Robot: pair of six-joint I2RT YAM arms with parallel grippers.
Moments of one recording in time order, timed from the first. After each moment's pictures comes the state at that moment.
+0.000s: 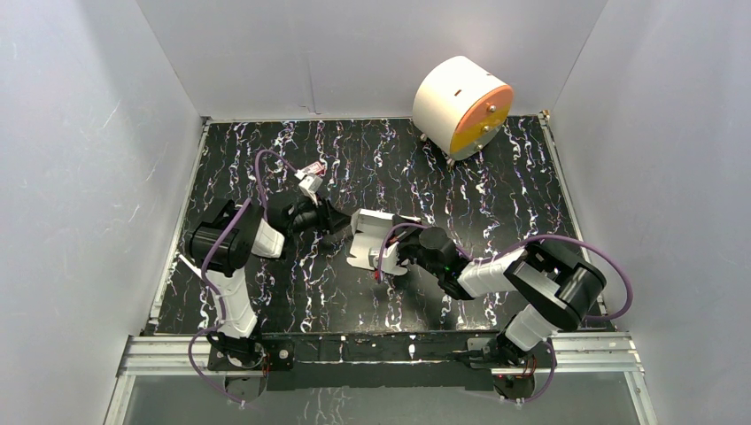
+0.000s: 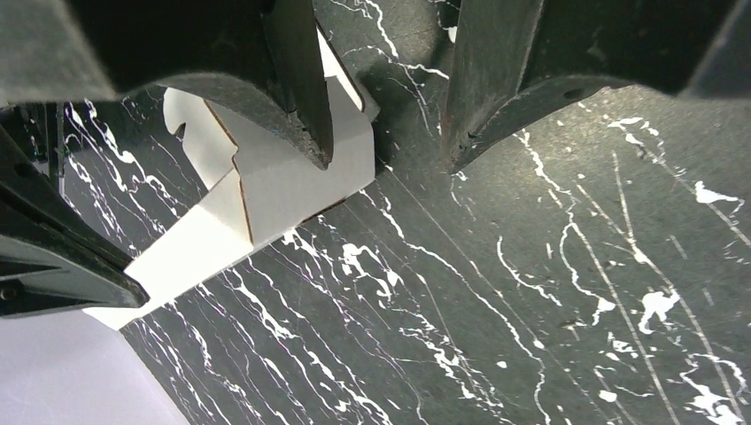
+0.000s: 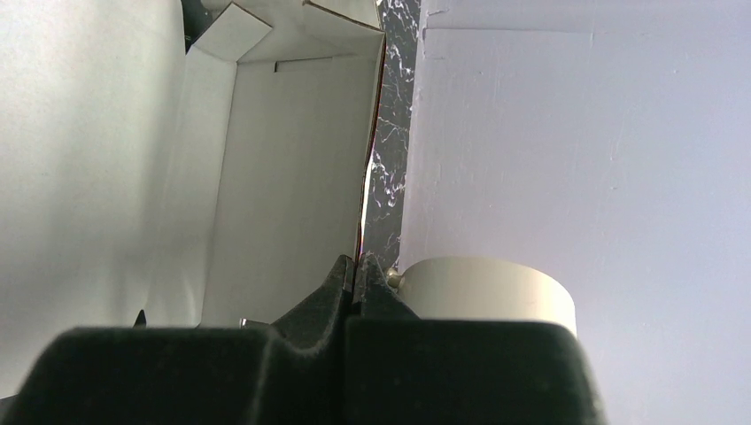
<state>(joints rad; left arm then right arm) -0.25 1.93 0.58 1.10 0.75 -0.40 0.87 1.55 0.41 0.89 0.04 -1.37</state>
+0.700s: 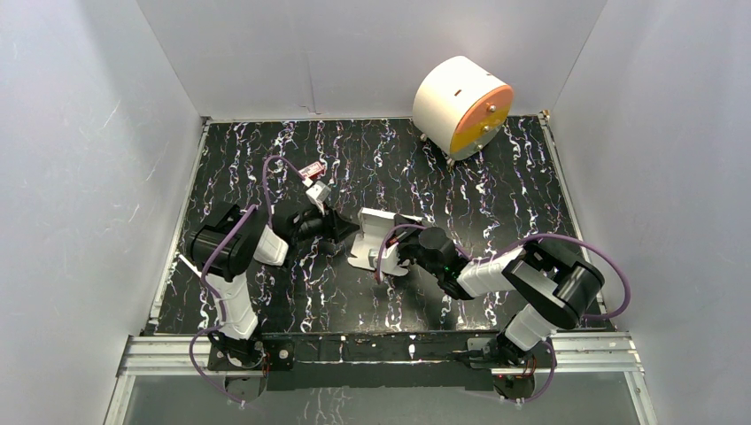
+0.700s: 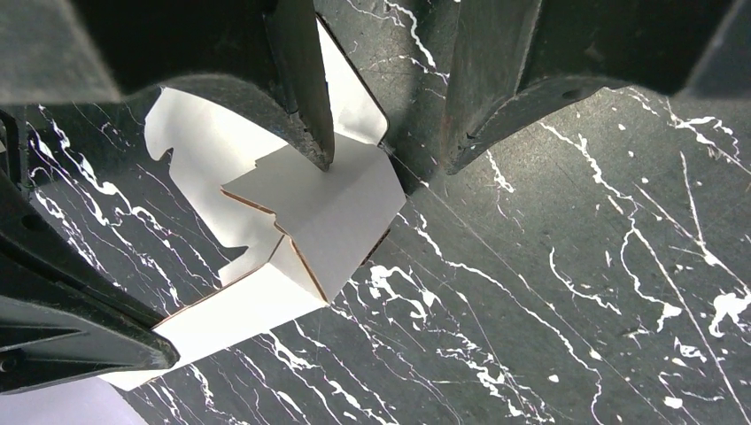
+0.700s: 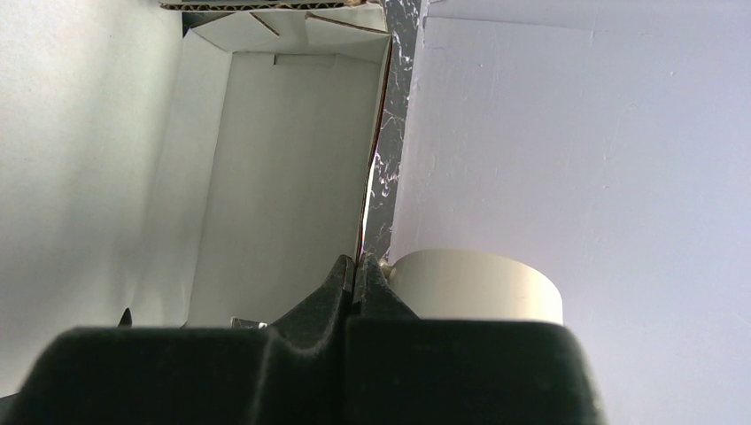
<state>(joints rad) -0.32 1.90 0.52 1.13 0.71 -0.30 0.87 1.56 0.41 0.89 0.06 -1.42</state>
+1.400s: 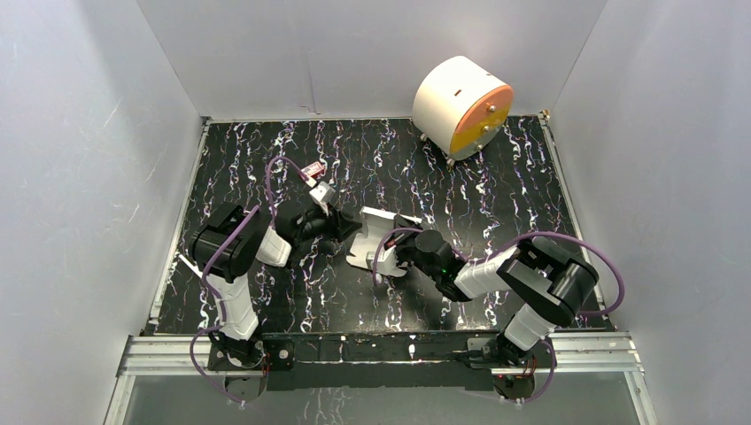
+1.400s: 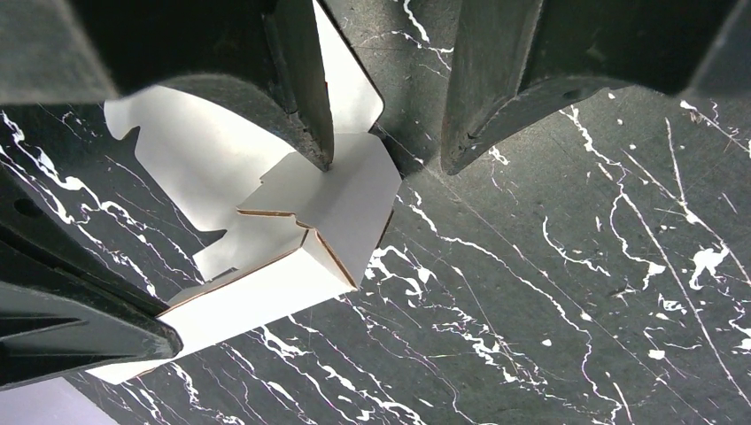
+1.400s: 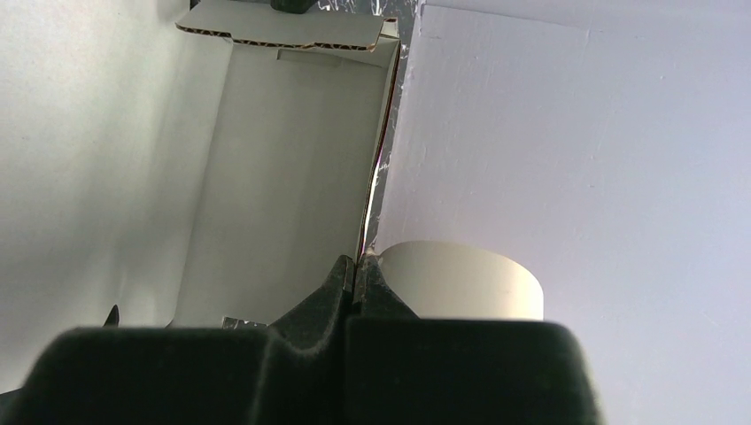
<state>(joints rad) -0.36 1.90 0.52 1.17 0.65 -0.23 0.90 1.59 0.41 0.91 0.12 -1.48</state>
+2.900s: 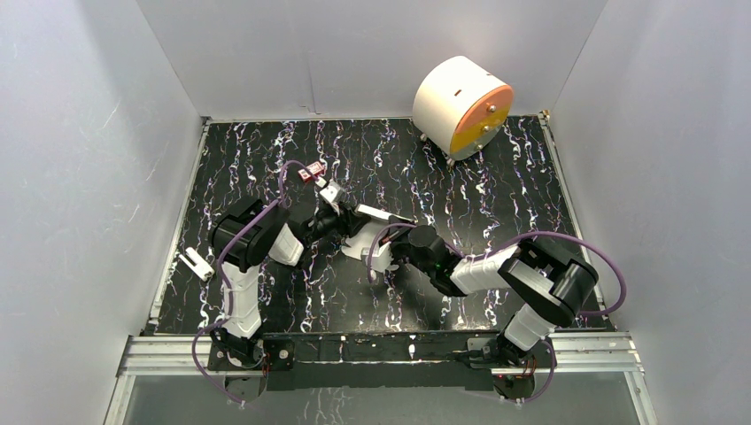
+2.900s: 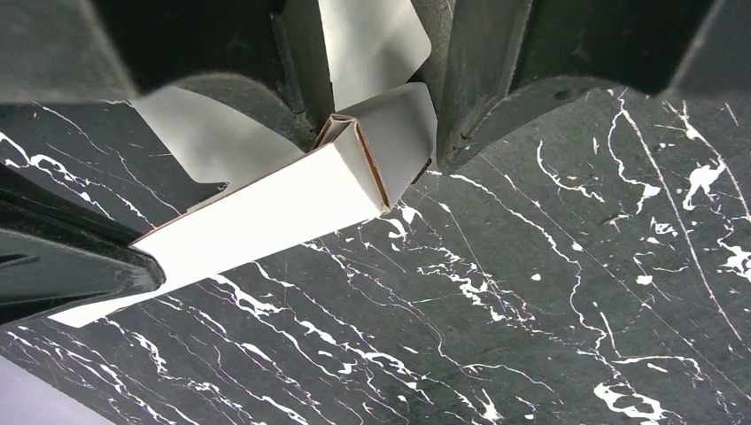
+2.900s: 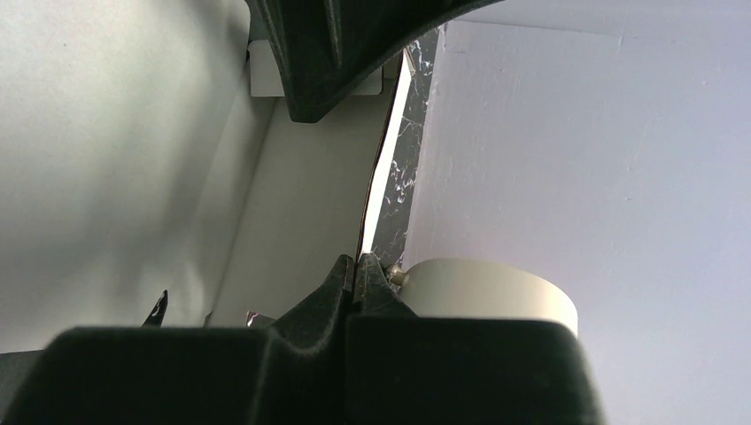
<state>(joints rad) -0.43 2.04 0.59 1.34 0.50 -0.20 0.91 1.59 0.48 0.79 0.10 -1.40</state>
